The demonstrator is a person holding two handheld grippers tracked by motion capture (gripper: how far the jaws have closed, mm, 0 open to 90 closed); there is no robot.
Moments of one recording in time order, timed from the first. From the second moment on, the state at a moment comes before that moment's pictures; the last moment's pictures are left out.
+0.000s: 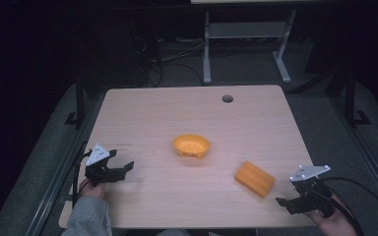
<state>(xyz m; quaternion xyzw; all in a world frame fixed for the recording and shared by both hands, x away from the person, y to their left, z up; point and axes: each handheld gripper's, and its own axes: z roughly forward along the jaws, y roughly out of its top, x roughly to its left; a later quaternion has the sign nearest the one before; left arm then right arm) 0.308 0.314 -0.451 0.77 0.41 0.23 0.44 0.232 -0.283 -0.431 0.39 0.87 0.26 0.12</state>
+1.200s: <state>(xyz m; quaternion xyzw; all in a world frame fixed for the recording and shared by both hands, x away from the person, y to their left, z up) 0.307 0.313 -0.450 0.77 0.40 0.23 0.44 0.267 -0.244 -0.416 0.35 0.91 0.21 0.11</state>
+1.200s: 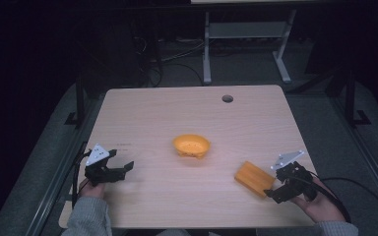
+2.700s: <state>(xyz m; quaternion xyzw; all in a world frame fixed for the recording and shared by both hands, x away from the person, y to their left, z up) 0.307 0.314 -0.450 0.77 0.41 0.23 0.44 0.302 -0.203 -0.436 0.32 0.93 0.19 0.06</state>
